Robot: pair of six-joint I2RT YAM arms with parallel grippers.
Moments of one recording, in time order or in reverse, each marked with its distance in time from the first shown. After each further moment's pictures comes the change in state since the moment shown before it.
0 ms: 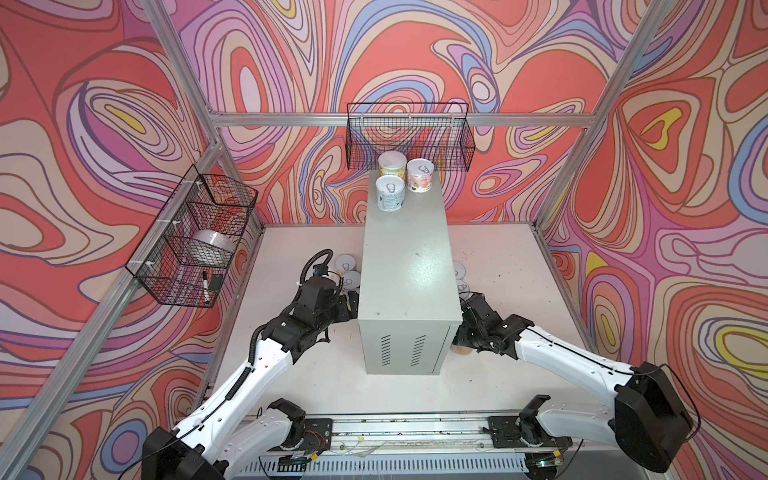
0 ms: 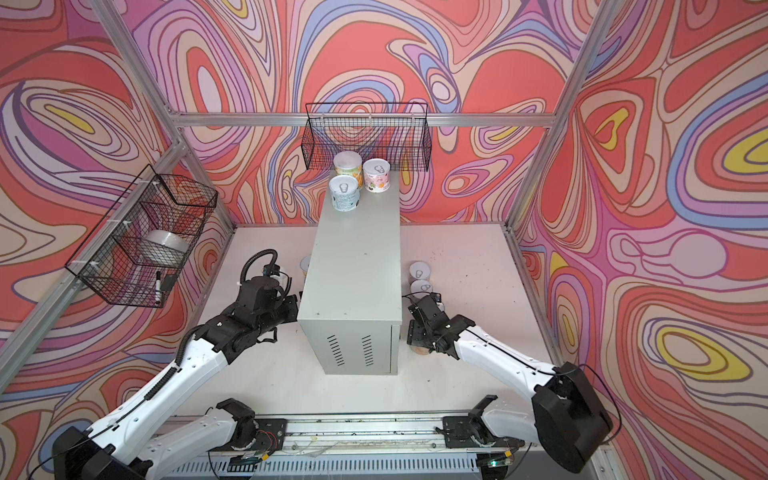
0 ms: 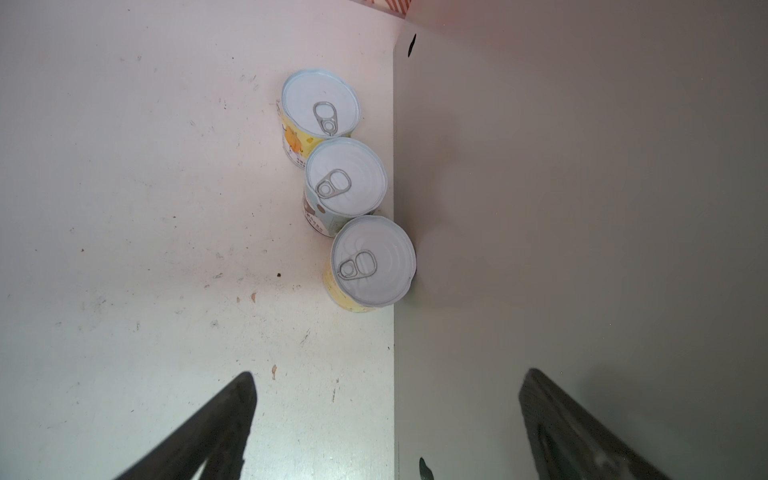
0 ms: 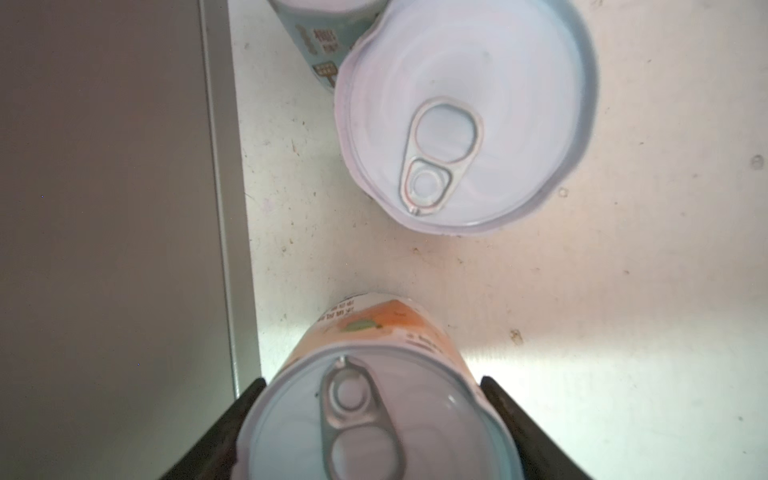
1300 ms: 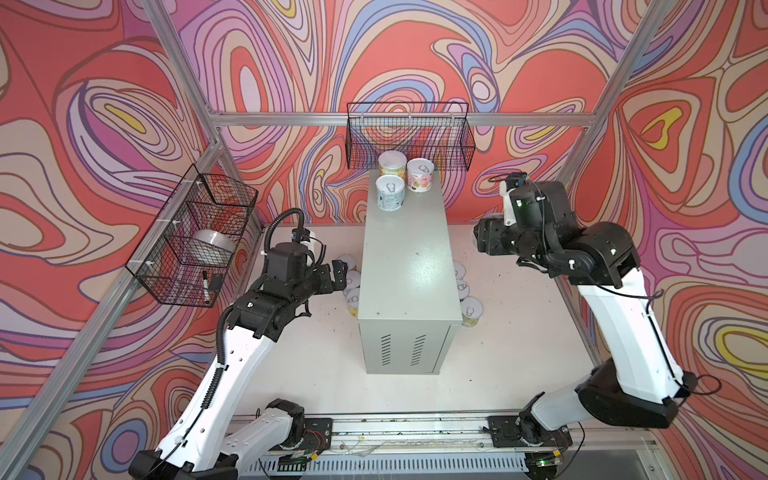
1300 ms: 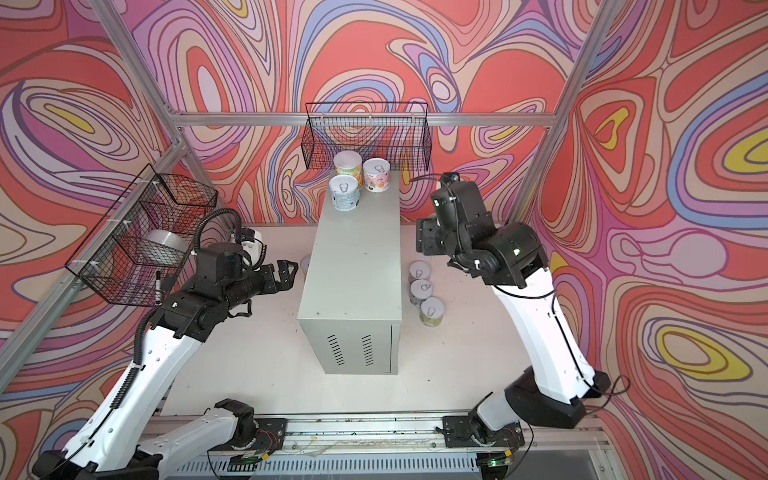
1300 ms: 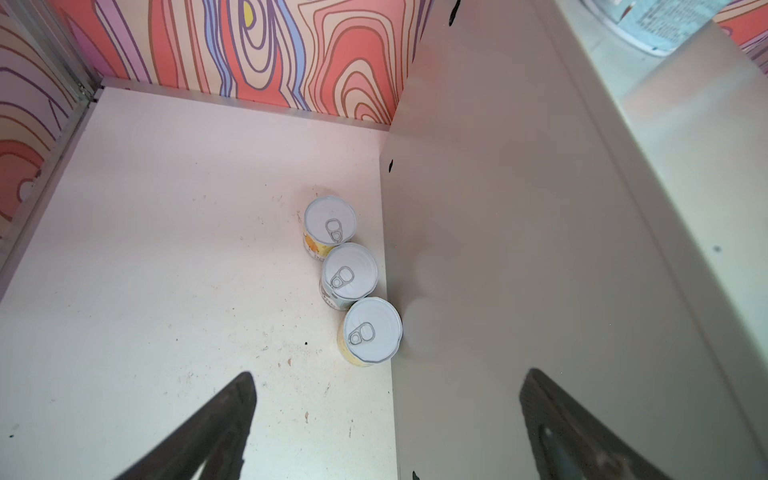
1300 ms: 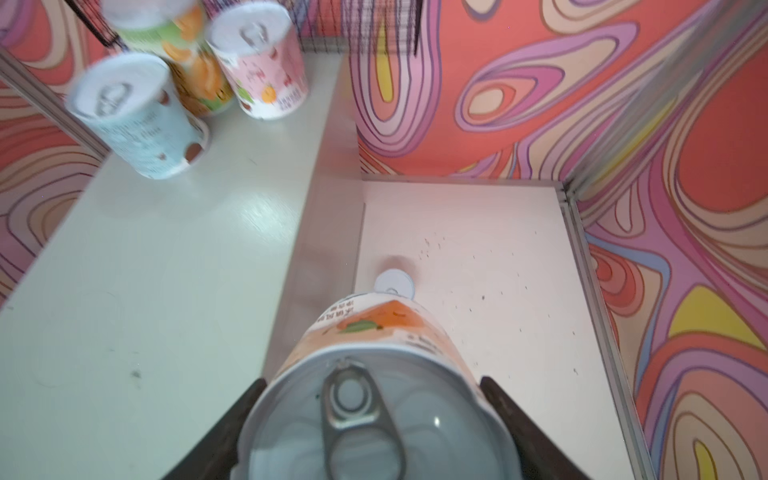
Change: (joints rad) left arm 0.130 0.048 0.424 -0.248 0.077 0.177; right arm -0.013 0.362 1.644 -0.789 0.195 -0.398
